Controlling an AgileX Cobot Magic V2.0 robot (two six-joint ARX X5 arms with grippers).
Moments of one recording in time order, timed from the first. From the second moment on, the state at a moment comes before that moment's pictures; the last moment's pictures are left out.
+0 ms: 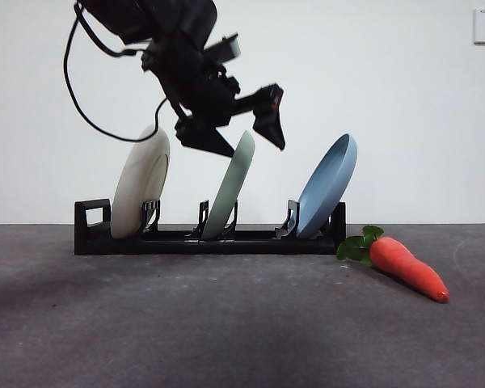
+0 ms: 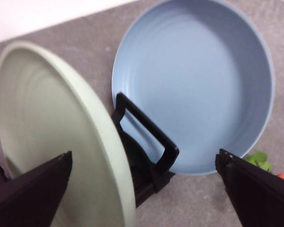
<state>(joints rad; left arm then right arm) -0.50 2.04 1.67 -0.15 0.16 0.01 0.11 0.70 0.93 -1.02 -0.60 -0.09</state>
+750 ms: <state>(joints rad) -0.49 2.05 1.67 -0.16 0.15 -0.01 0.11 0.70 0.93 -1.02 -0.60 -0.09</state>
